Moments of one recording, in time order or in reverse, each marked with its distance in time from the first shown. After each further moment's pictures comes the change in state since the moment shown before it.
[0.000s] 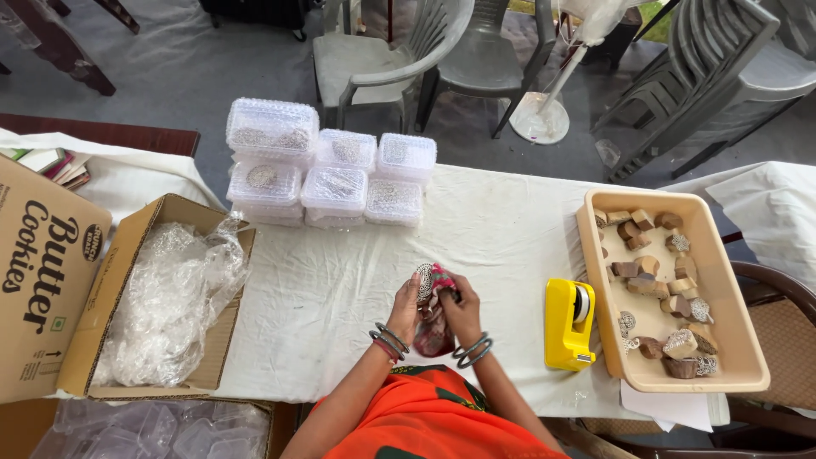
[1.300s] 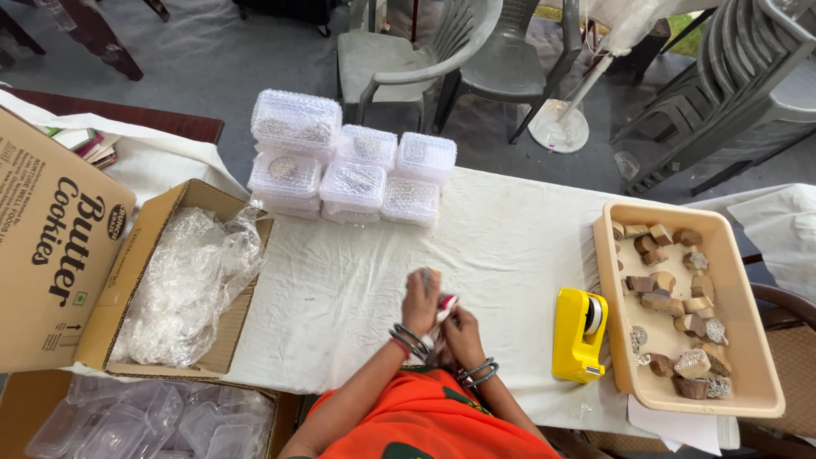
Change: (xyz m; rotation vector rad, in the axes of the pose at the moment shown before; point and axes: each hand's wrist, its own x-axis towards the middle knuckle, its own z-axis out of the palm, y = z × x) left_hand 0.014 -0.021 0.001 0.898 0.281 0.591; right_hand -0.041 0.060 -0.001 0.037 -0.162 0.299
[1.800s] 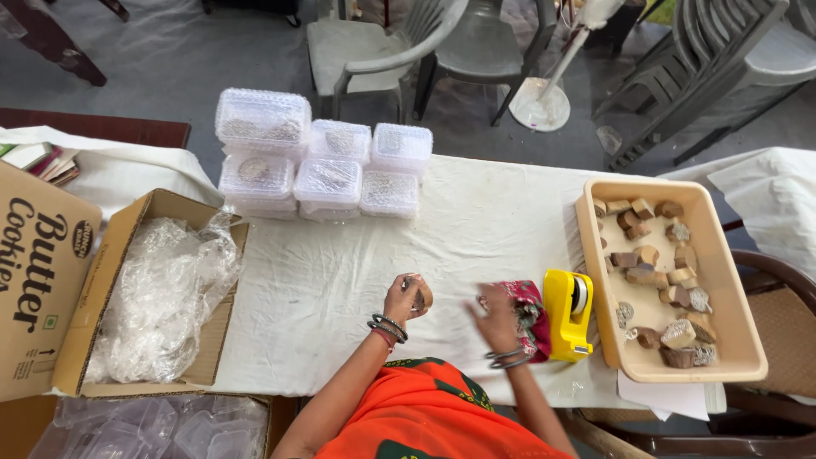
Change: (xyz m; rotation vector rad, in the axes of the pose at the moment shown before) left_hand 0.010 -0.003 -0.010 -0.484 -0.174 -0.763; right_hand 0.009 -0.014 -0.086 -0.790 0.212 -0.281
